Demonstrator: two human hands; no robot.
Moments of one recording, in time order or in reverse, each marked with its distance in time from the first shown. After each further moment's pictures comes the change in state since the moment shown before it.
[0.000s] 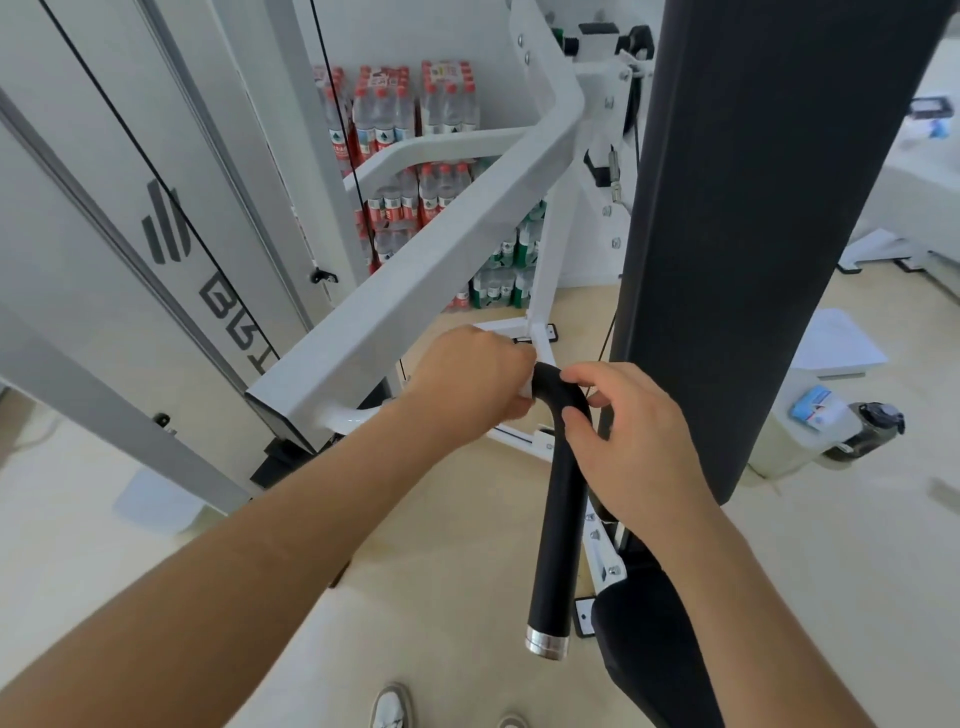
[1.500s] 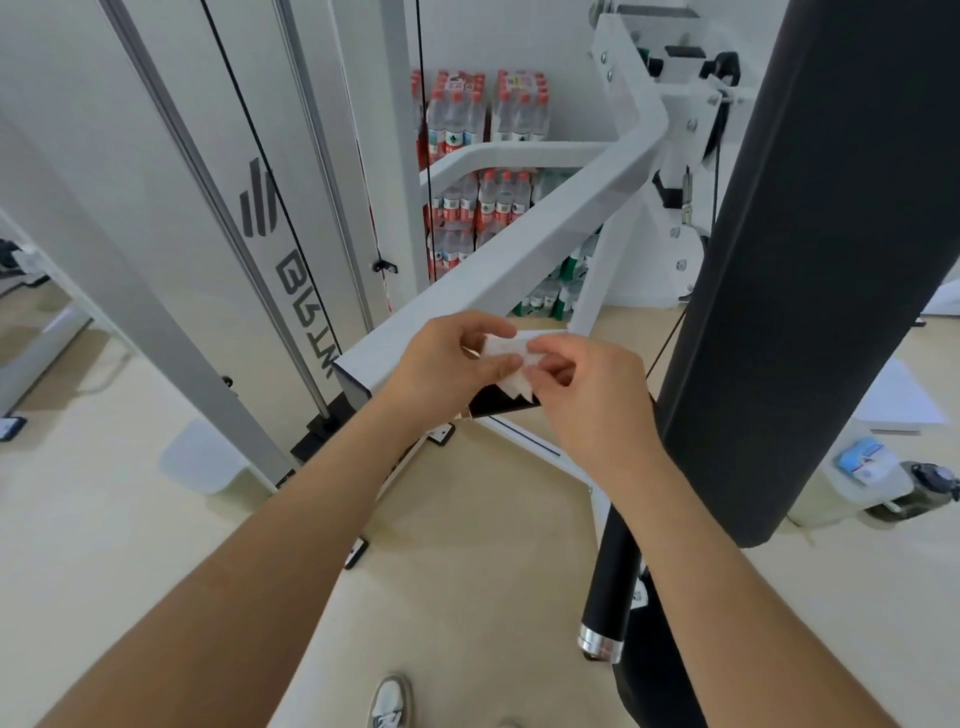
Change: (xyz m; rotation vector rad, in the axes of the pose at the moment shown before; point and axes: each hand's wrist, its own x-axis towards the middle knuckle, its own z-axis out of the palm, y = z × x) left_hand -0.063 -0.061 0.013 -1.240 0.206 -0.521; right_hand 0.038 -0.060 0.047 0.153 -0.074 -0.064
